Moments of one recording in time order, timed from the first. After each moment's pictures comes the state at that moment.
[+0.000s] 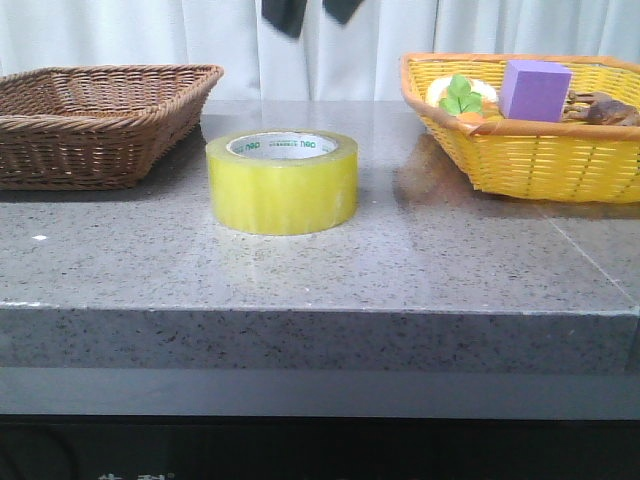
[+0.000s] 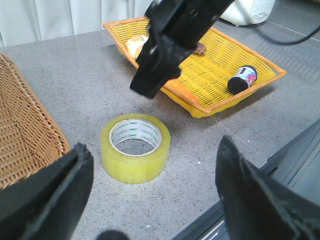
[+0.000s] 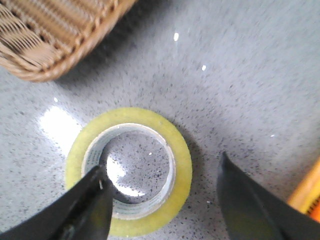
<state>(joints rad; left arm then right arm) -0.57 0.68 -0.85 -0.30 0.58 0.25 0.57 1.83 -1.96 0.05 1.15 -0.08</state>
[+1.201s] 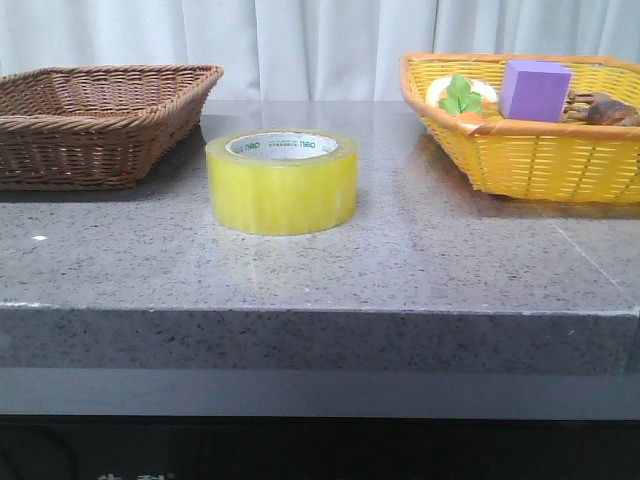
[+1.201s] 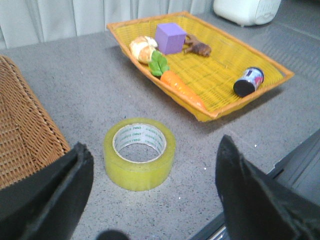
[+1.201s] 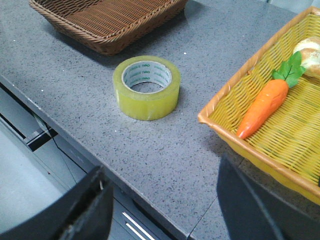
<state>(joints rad) -0.57 0.77 -0.90 -0.29 0.57 0.26 0.56 0.59 -0.82 0.08 0.74 -0.08</state>
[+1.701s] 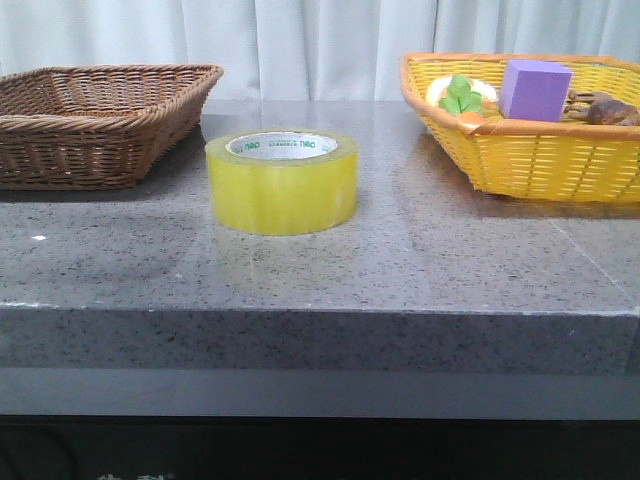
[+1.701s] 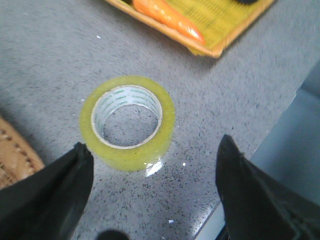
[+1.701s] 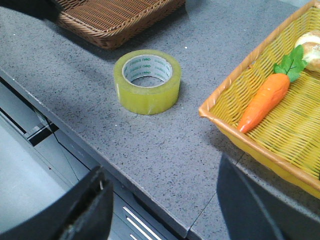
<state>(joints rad) -0.60 1.29 -1.30 -0.28 0.88 0.50 0.56 0.58 -0.82 0.08 0.76 -0.08</state>
